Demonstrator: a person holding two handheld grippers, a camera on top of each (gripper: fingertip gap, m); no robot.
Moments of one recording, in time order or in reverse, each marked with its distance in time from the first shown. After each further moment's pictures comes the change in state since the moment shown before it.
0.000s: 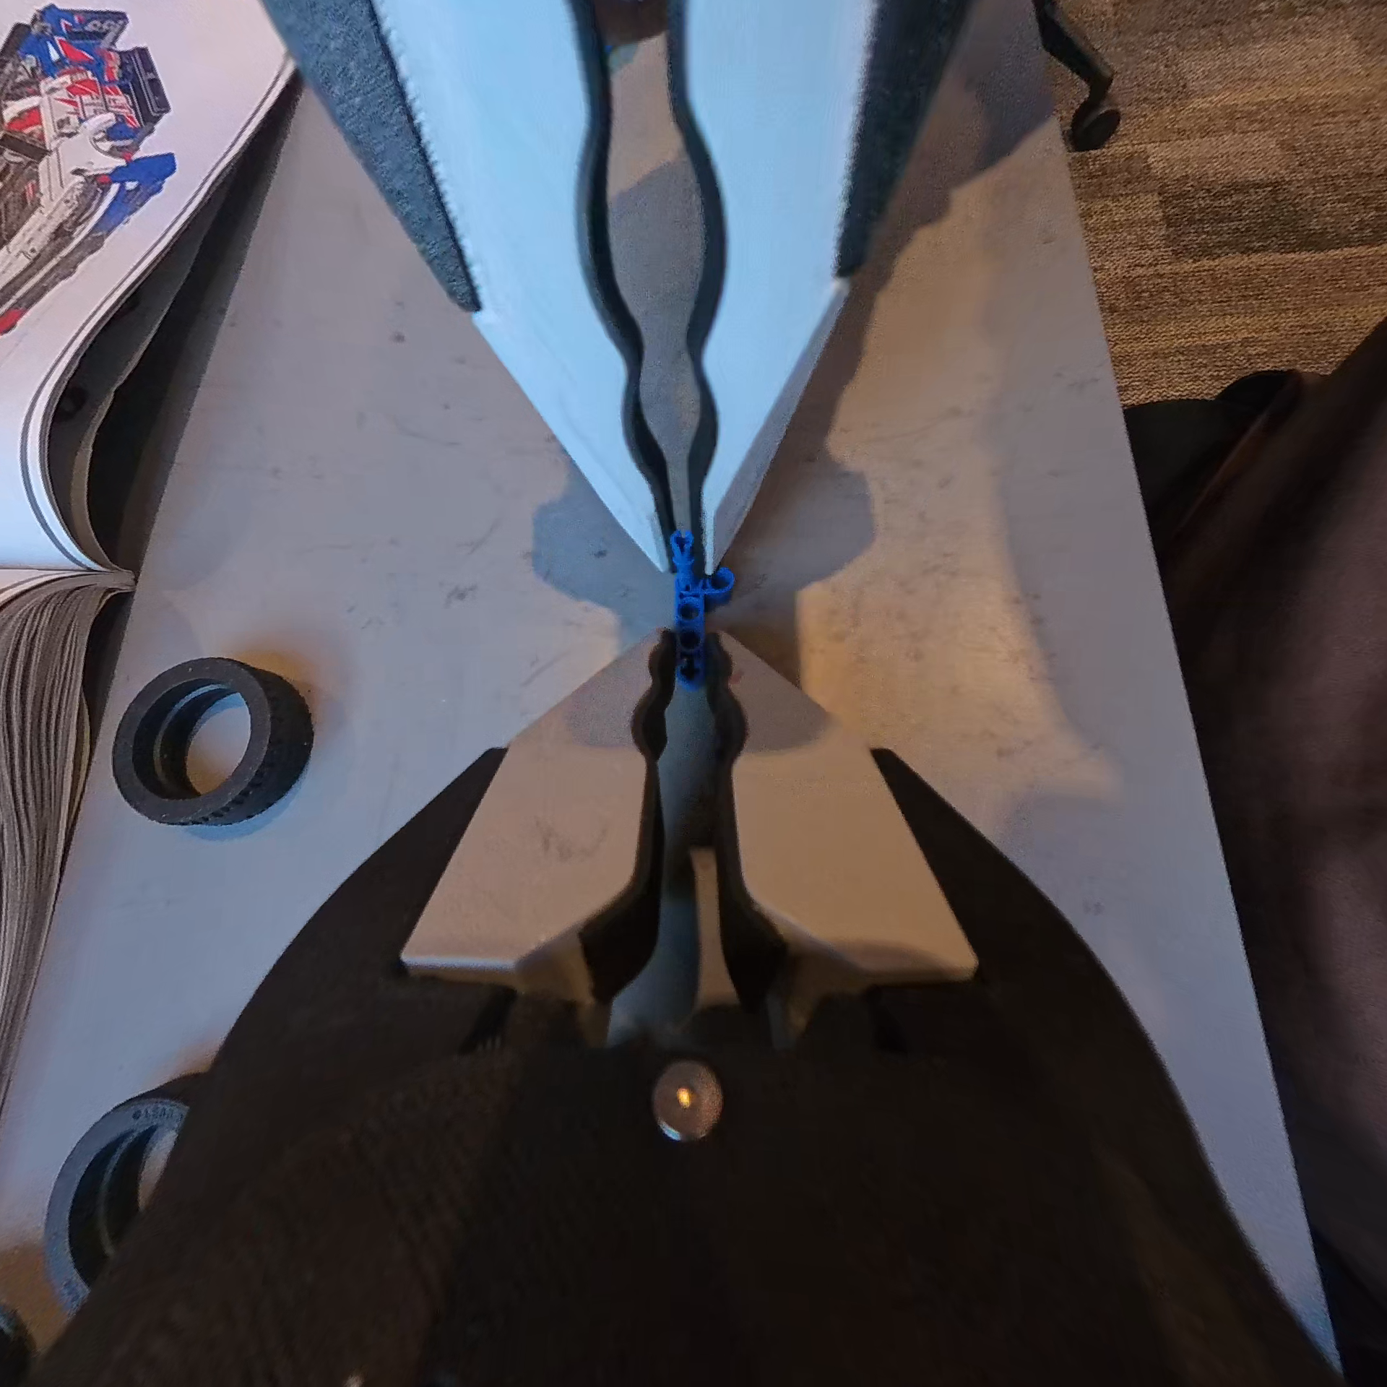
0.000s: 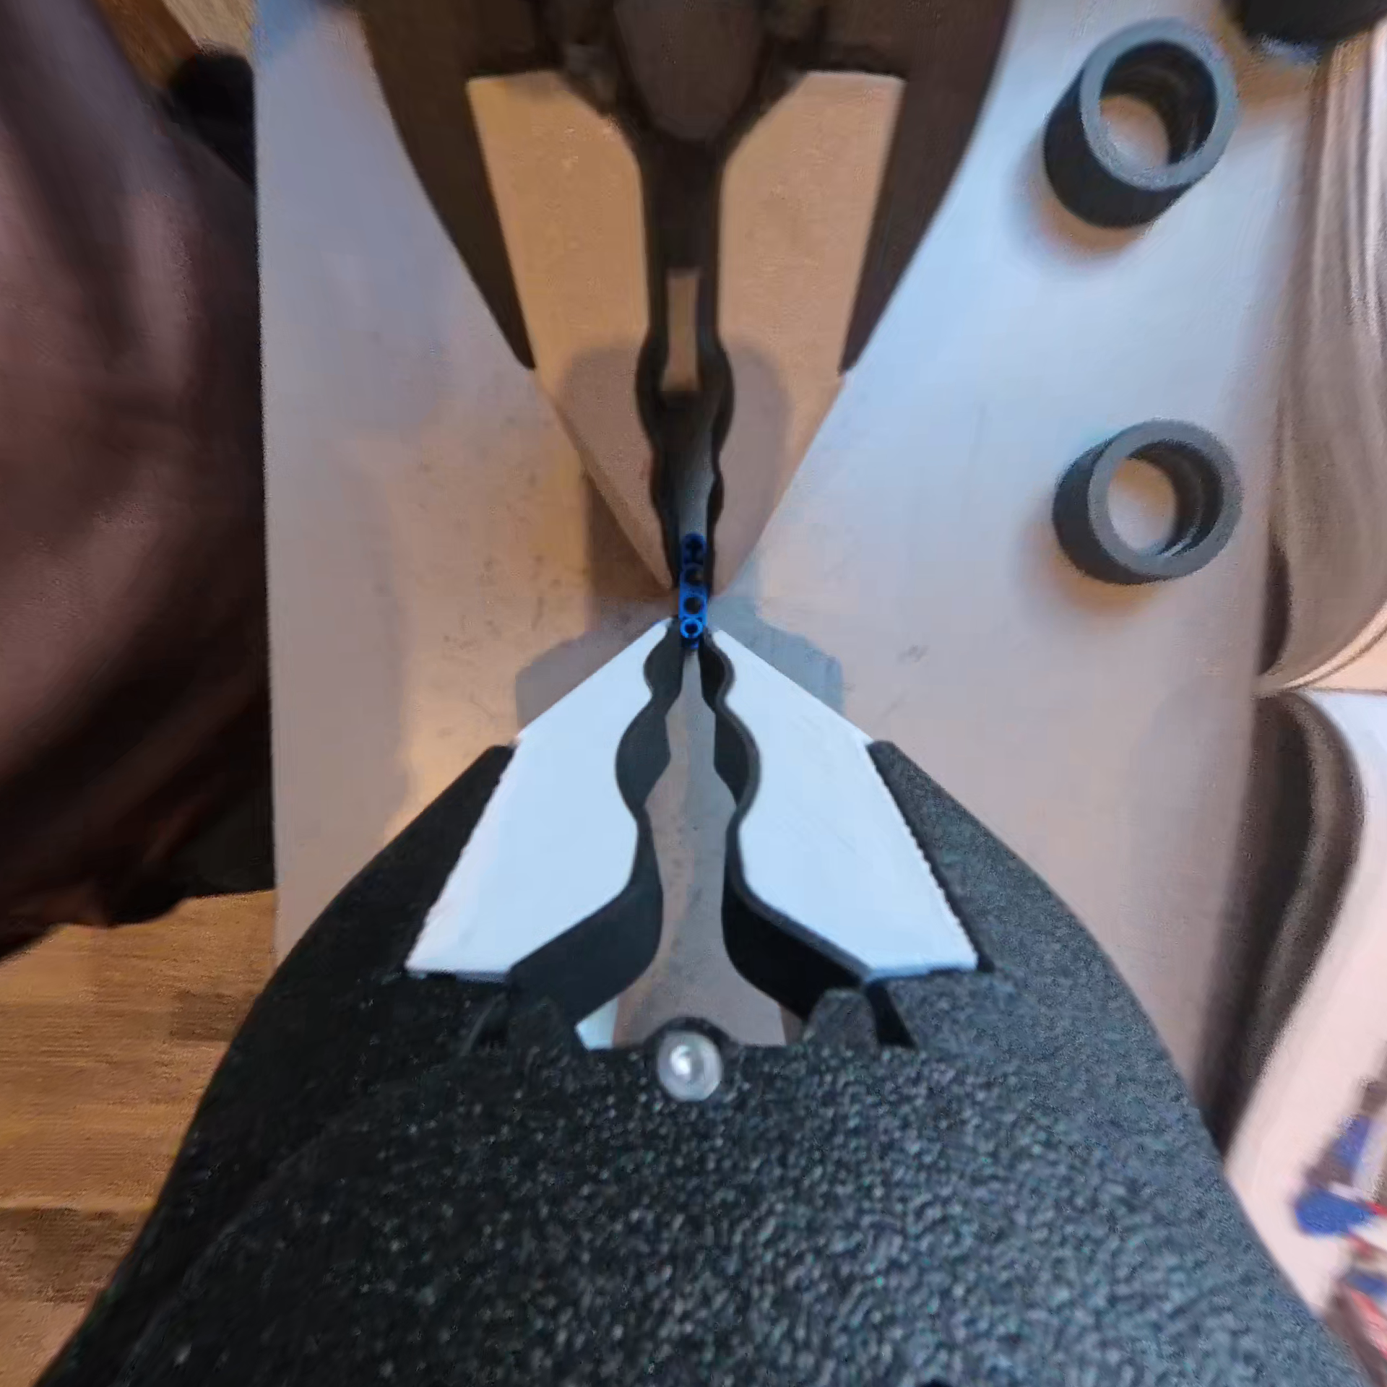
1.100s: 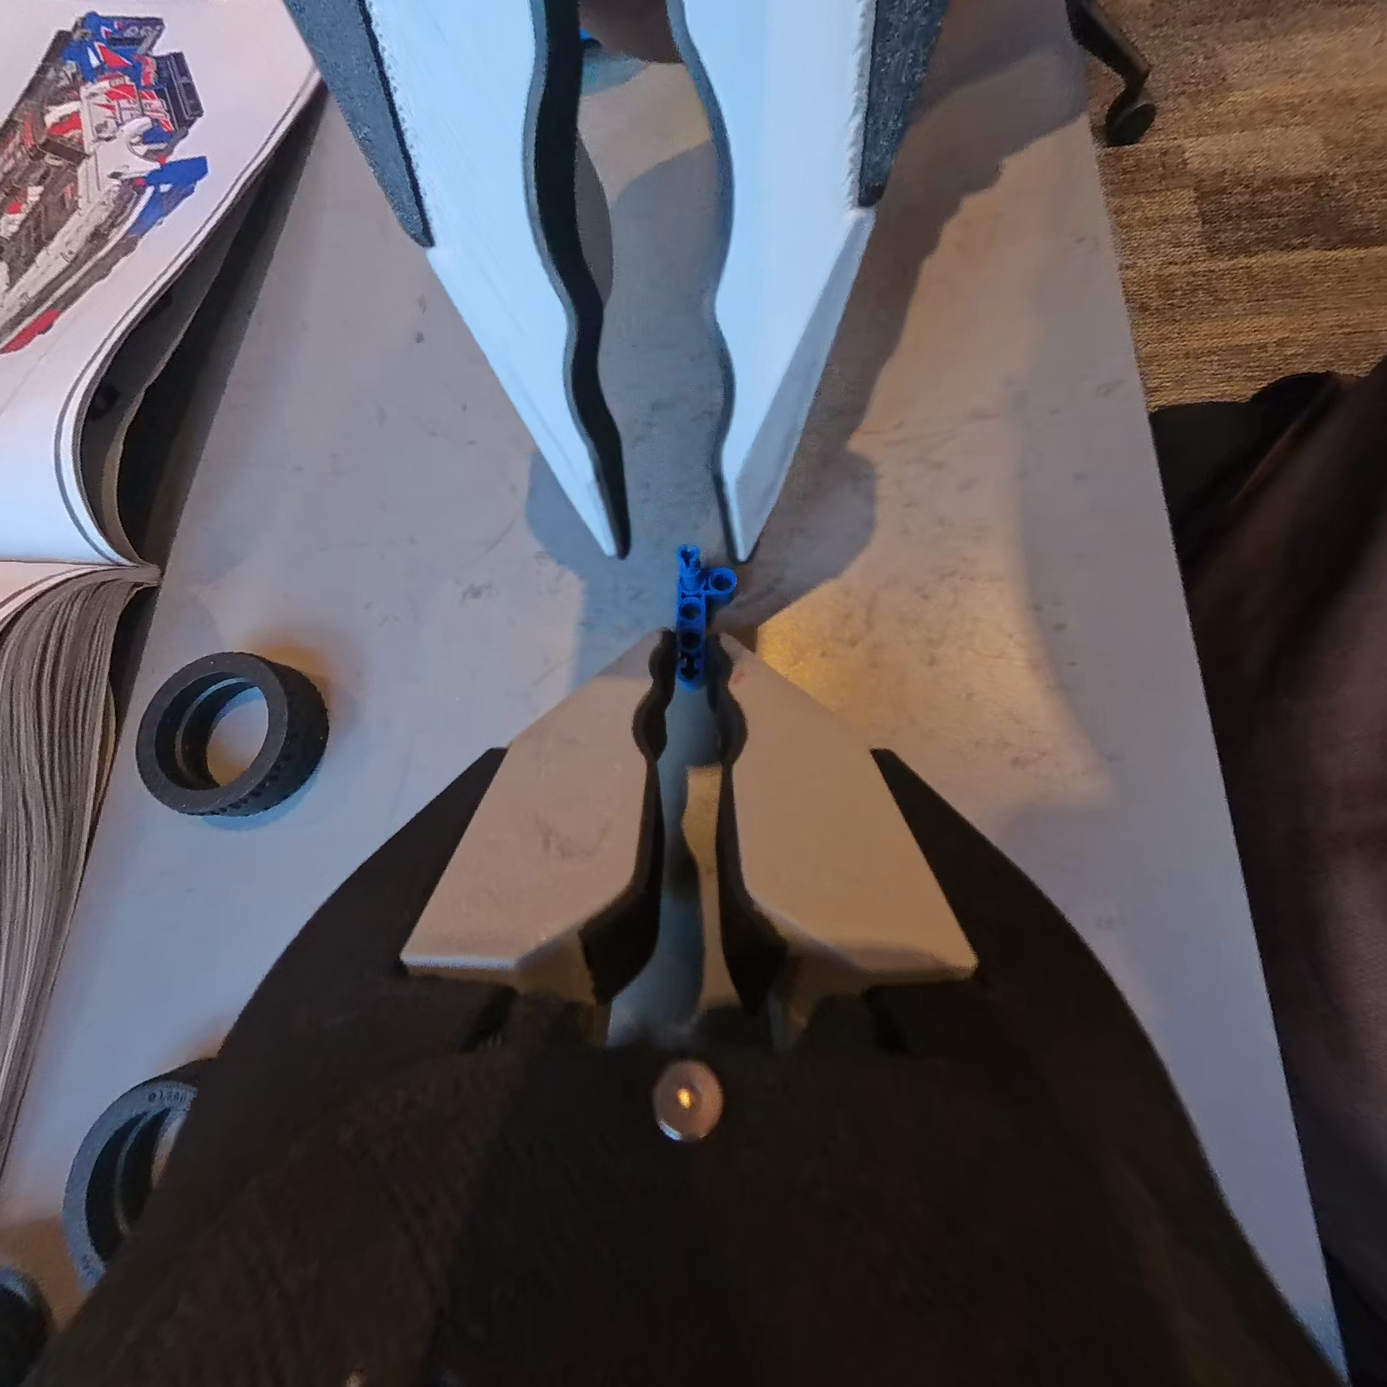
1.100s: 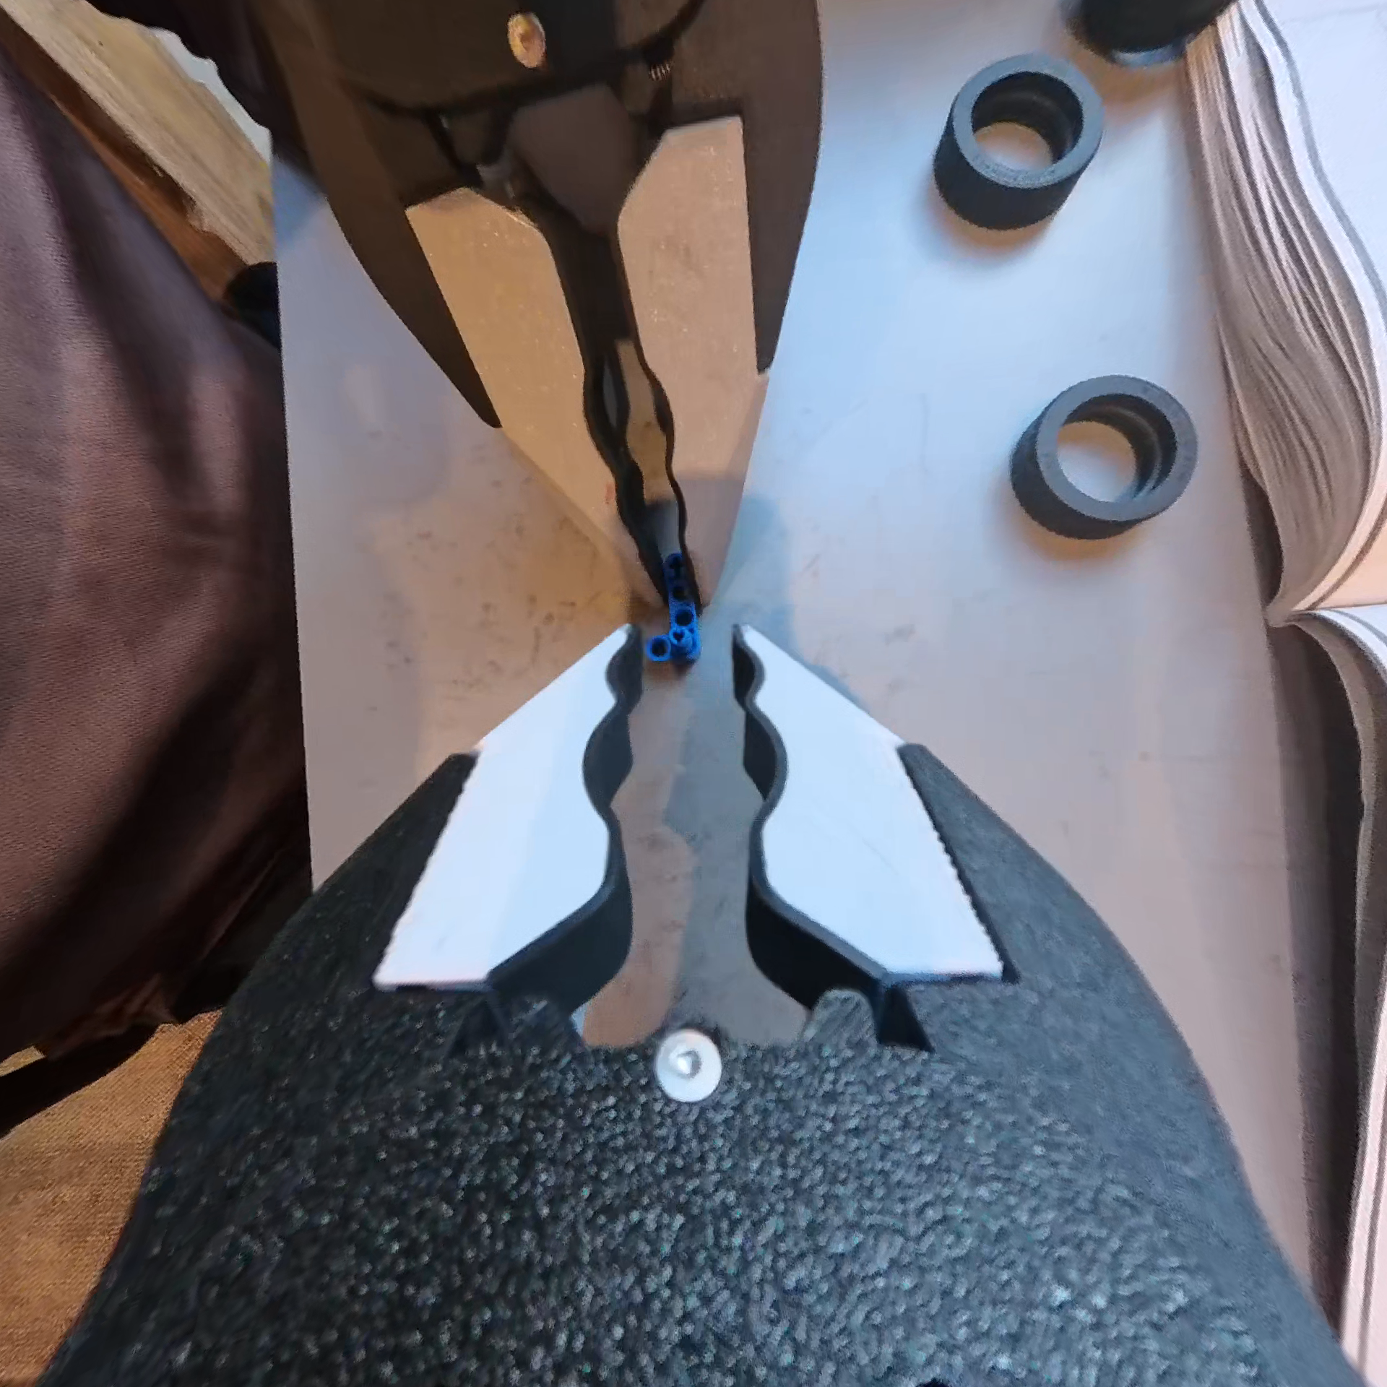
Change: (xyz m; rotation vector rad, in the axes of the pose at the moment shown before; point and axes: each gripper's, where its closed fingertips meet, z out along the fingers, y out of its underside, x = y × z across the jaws) left arm -0.003 0.000 0.000 -0.003 -0.034 0.000; right arm 0.005 -0.005 -0.007 0.144 -0.017 0.177
